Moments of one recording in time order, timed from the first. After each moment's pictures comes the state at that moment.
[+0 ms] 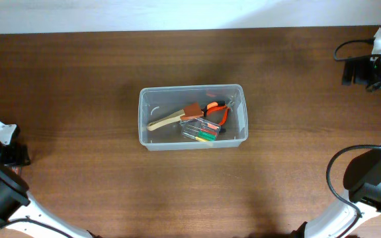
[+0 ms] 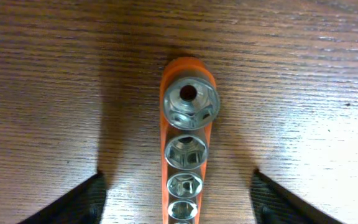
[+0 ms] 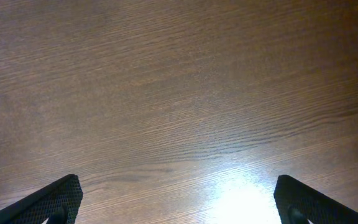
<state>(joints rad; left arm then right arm) 0.81 2.20 1.62 -0.98 -0.04 0.75 -0.42 1.99 2.04 -1.24 0.02 -0.19</state>
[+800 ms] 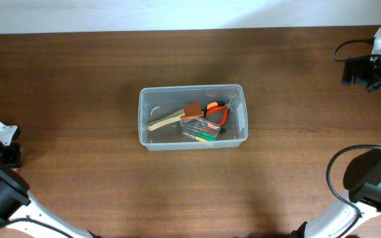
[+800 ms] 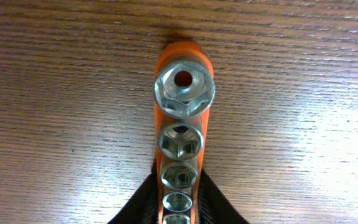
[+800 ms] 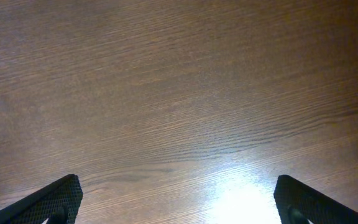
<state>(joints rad) 0.81 2.20 1.62 -0.99 -0.09 0.75 -0.42 1.99 2.04 -1.24 0.02 -0.19</state>
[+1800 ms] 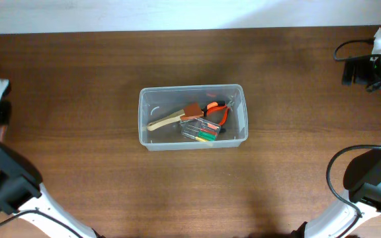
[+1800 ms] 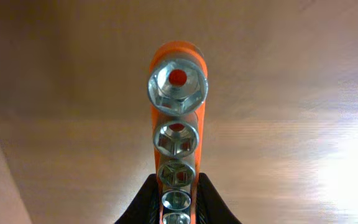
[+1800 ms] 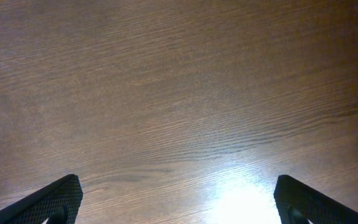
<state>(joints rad) 0.62 2.20 2.15 -1.32 -0.03 0.71 -0.42 1.99 2.04 -1.24 0.02 -0.19</state>
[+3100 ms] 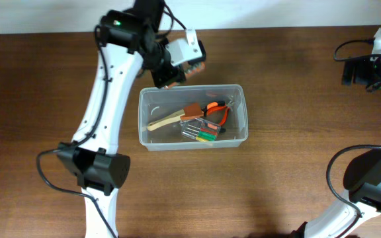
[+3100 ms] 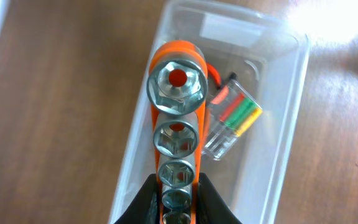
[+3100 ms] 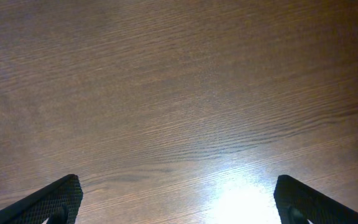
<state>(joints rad) -0.33 2.20 2.51 -1.57 0.41 0.91 -0.42 1.99 2.04 -1.24 0.02 -0.19</state>
